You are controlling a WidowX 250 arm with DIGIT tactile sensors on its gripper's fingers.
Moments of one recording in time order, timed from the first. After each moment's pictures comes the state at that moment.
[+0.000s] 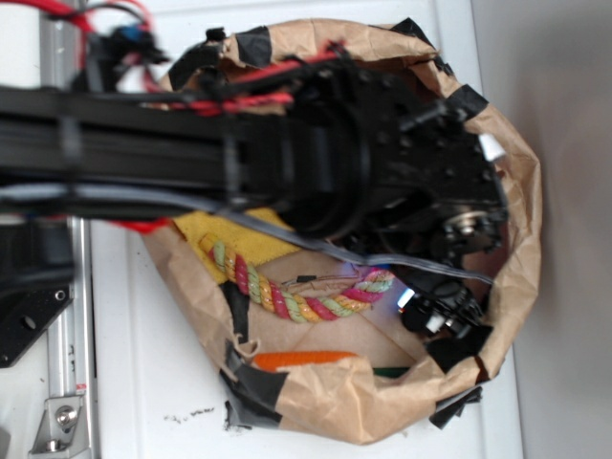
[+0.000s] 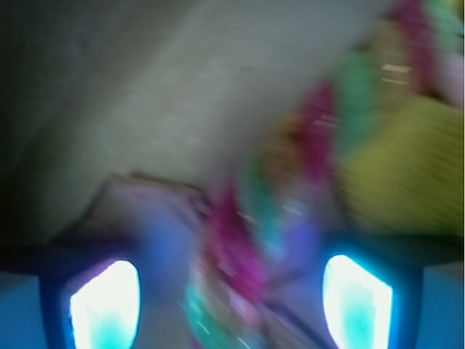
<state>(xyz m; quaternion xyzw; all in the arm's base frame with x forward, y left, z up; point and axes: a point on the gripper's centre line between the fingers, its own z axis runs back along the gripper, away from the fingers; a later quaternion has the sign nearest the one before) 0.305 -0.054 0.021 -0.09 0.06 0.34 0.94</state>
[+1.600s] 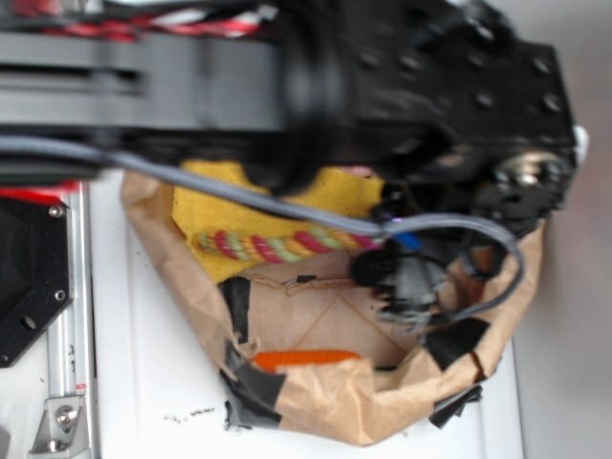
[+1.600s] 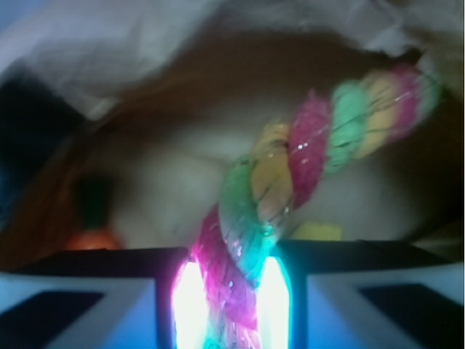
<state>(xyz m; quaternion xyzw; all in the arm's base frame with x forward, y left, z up) 0.292 -0.036 0.116 -0.08 -0.01 -0.18 0.98</state>
